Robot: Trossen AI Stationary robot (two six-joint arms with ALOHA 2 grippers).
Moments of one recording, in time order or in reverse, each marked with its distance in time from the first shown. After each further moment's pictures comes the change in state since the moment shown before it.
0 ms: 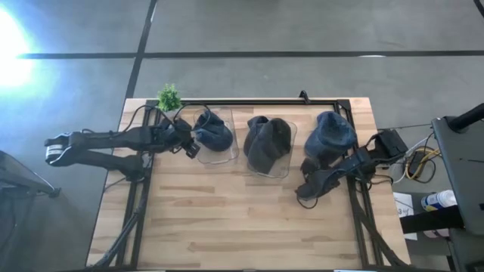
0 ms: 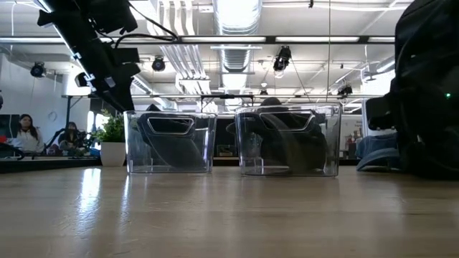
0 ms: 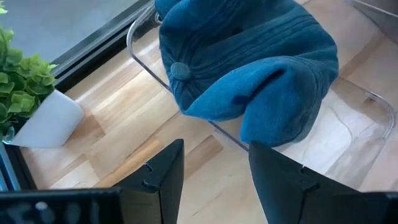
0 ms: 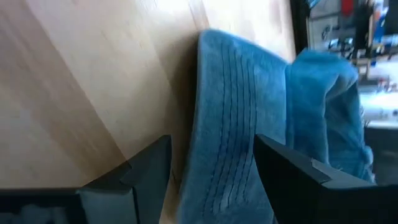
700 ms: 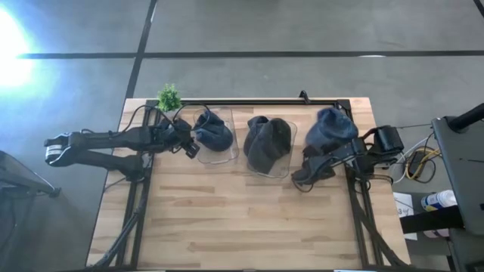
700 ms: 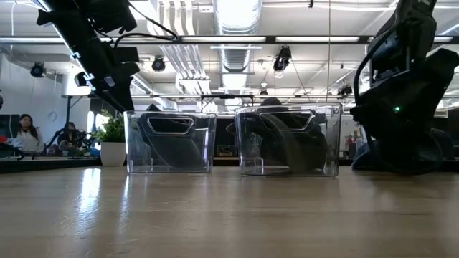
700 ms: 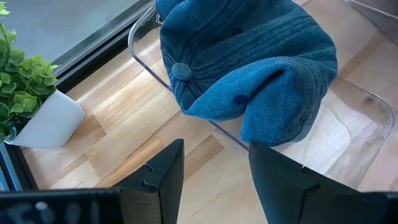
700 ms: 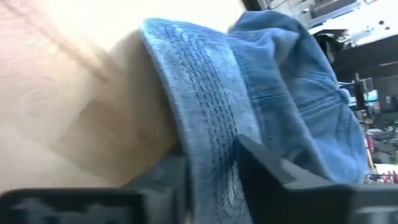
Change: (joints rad) left arm 0.000 -0.008 0.001 -0.007 0.001 0.002; right arm -0.223 -0.003 -0.001 -0.015 0.069 0.238
